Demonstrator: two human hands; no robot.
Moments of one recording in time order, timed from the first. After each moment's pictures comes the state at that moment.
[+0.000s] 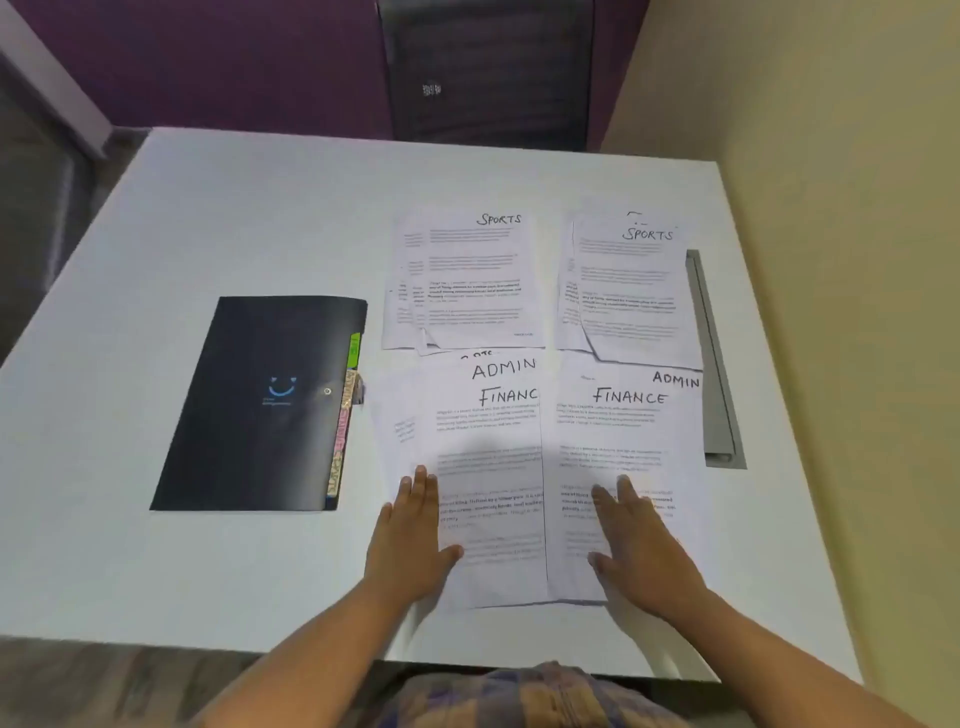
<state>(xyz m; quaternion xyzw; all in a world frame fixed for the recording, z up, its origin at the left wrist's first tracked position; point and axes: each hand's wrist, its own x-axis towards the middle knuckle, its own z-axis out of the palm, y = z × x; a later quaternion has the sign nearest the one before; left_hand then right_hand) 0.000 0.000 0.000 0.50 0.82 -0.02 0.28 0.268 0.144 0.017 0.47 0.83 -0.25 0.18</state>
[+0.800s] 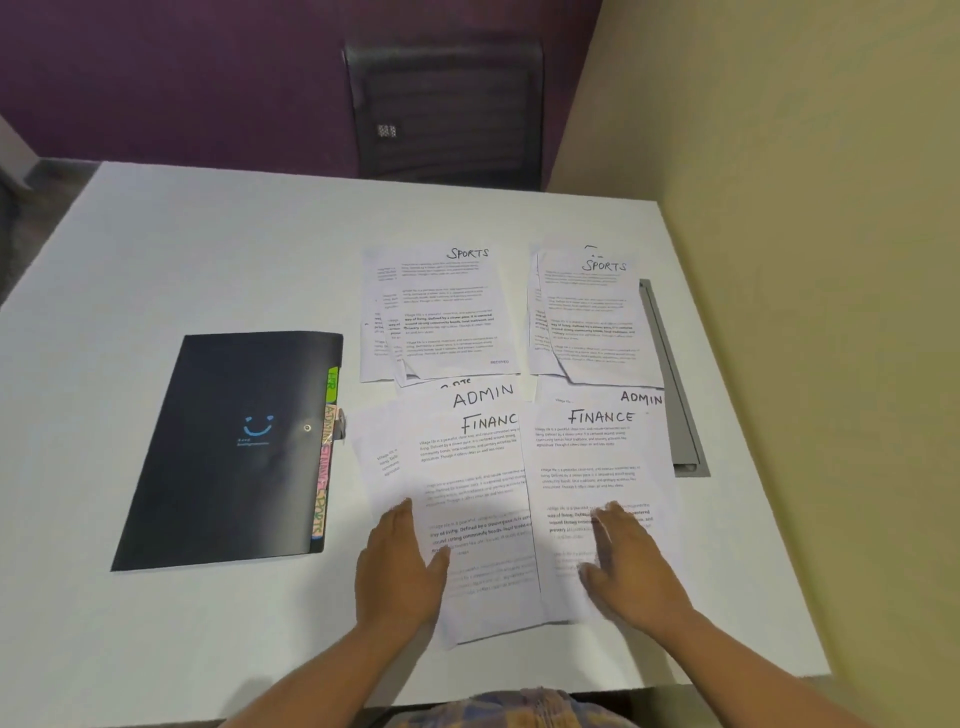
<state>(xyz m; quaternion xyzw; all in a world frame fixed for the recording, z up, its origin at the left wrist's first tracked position) -0.004 -0.001 0.010 0.38 0.86 0.21 0.26 0.256 0.128 0.042 0.54 0.79 -0.29 0.10</state>
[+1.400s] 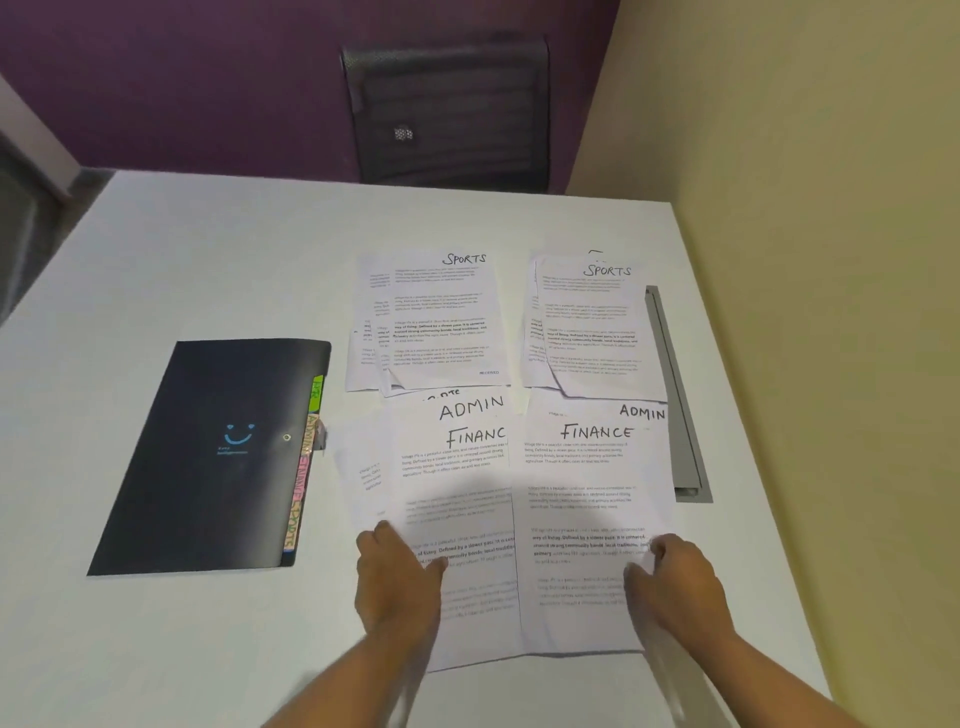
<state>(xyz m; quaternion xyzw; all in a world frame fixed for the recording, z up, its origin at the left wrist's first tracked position) 0.039 0.045 0.028 0.19 0.93 0.16 0.27 0.305 0.182 0.038 0.69 0.66 -0.28 0.06</state>
